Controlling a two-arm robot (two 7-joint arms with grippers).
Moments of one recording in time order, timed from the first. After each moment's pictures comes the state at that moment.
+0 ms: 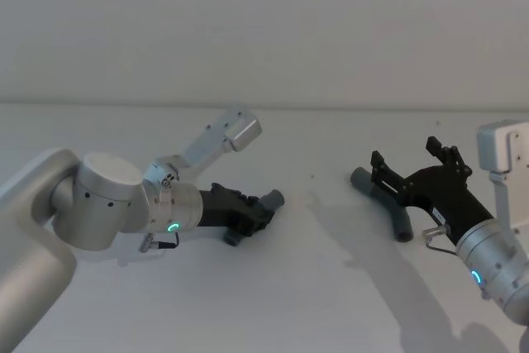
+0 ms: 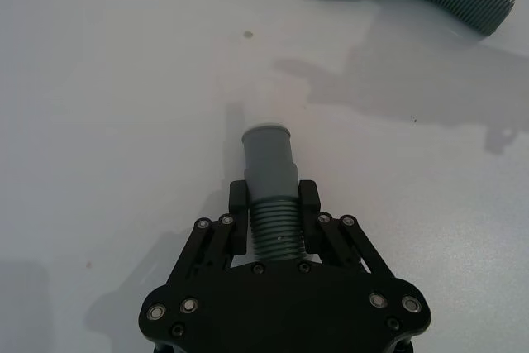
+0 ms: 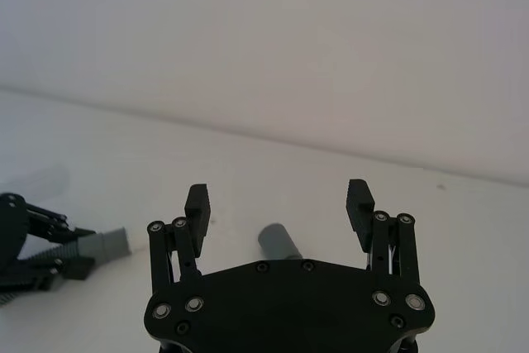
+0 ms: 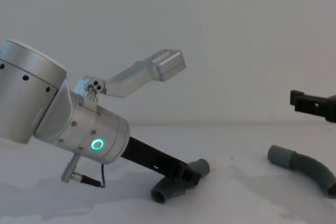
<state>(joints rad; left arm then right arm) -0.62 0.30 0.67 -1.33 -0.32 0.64 -0.49 0.03 0.36 -0.23 -1.77 0.28 0.14 0.08</state>
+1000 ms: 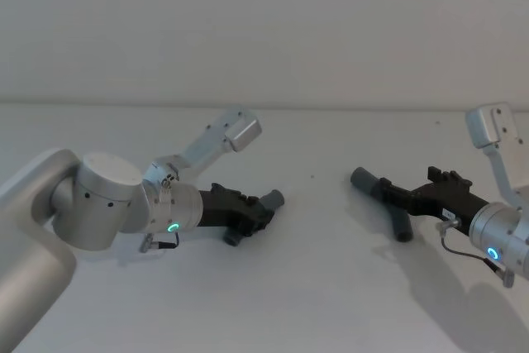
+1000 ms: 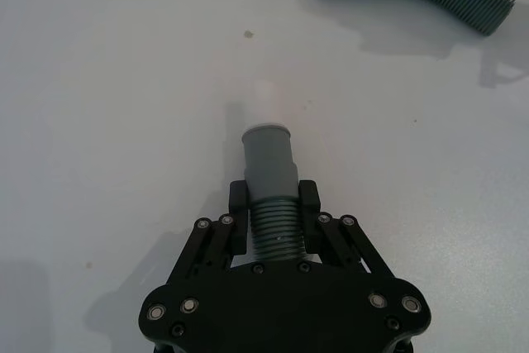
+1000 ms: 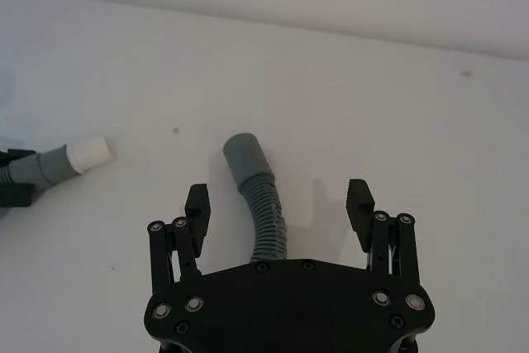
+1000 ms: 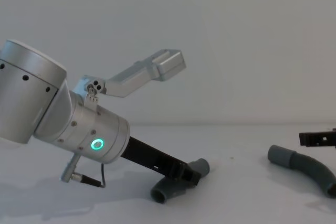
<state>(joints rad) -0.62 0.30 0.67 -1.33 -0.32 0.64 -0.49 0.18 0.40 -0.20 -1.65 0.36 0.56 0.19</state>
